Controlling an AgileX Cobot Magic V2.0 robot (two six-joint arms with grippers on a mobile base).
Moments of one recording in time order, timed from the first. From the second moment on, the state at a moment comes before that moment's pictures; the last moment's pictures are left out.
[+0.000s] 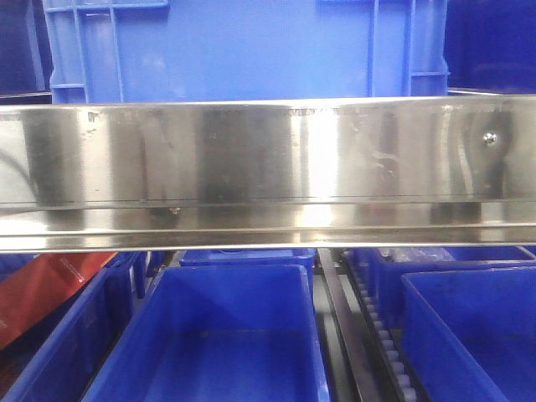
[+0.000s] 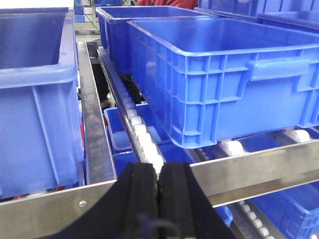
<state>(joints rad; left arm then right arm) -0.60 0.19 -0.85 0.30 0.98 -0.27 0.54 0.66 -0.76 0.07 0.38 -0.09</state>
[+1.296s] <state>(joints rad) -0.60 0.19 -0.77 0.30 0.94 -0.27 0.54 0.34 -0.40 0.07 0.20 -0.09</state>
